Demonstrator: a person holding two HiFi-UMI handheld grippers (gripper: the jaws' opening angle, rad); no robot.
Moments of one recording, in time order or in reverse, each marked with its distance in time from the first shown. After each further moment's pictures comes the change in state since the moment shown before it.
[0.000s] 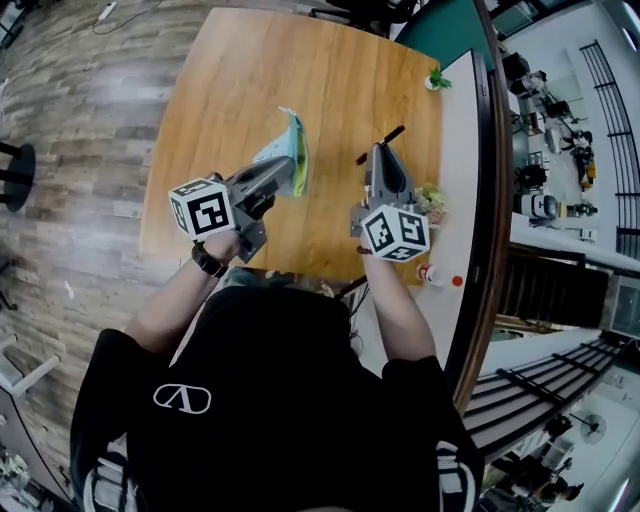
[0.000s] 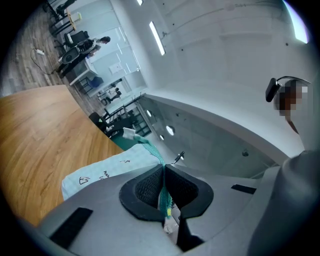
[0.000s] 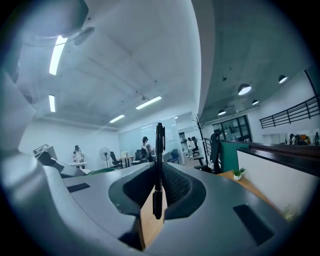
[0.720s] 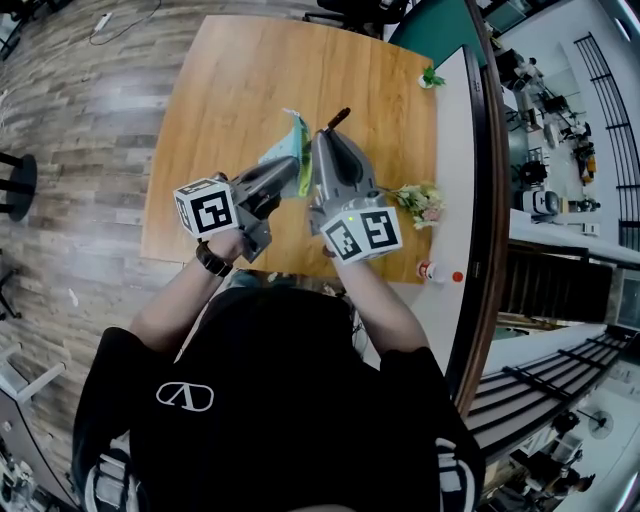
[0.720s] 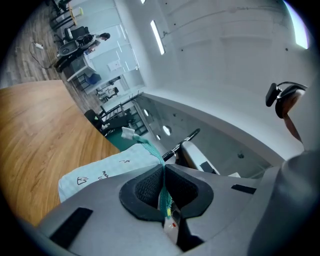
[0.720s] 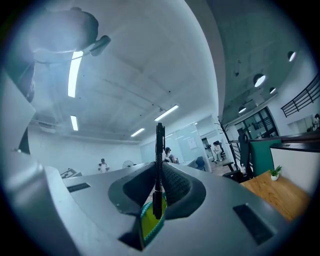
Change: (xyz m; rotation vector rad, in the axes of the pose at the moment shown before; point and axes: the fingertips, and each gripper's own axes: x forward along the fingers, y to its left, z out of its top) left arm 0.020 -0.019 -0.001 -0.022 0.003 -0.043; right arm 0.011 0.108 0.052 0.063 -0.141 0.274
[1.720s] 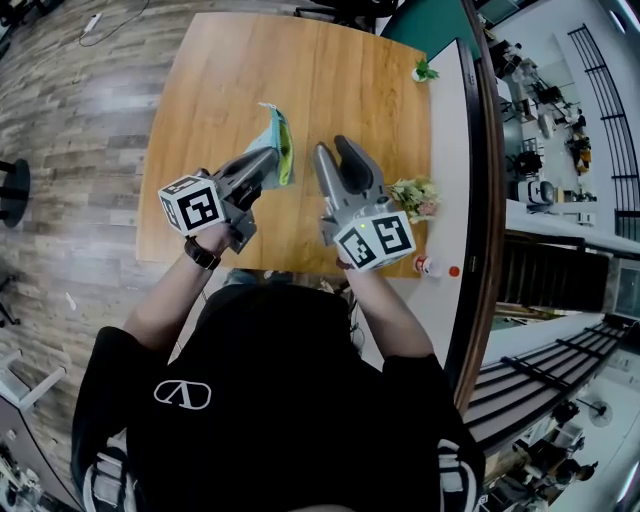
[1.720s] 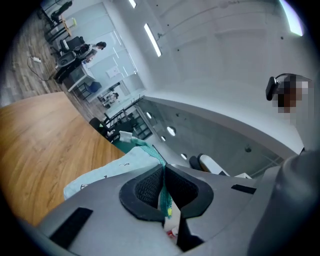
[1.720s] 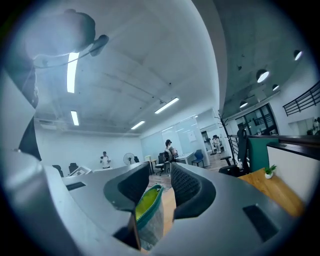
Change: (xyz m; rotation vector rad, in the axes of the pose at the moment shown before) left arm -0.015 0.030 0.012 0.078 -0.014 0.067; right arm -0.024 -0.010 -0.009 -0.007 0.107 0.013
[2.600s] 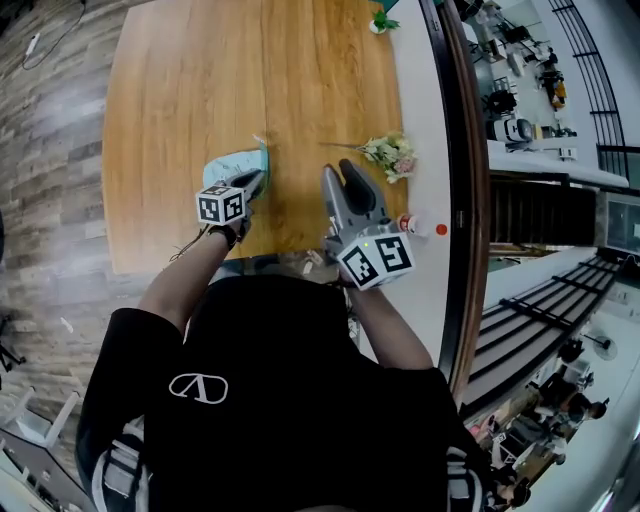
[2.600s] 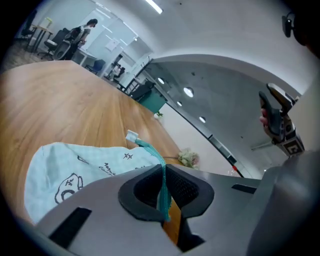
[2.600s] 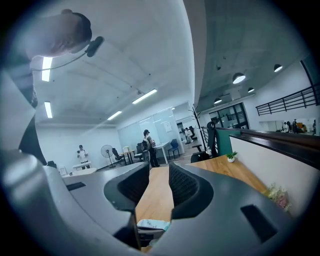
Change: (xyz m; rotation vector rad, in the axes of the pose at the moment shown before) left arm 0.051 0.178 -0.251 0.071 0.424 0.223; right arm -0.103 -0.062 -0.052 0.064 0.137 -0.288
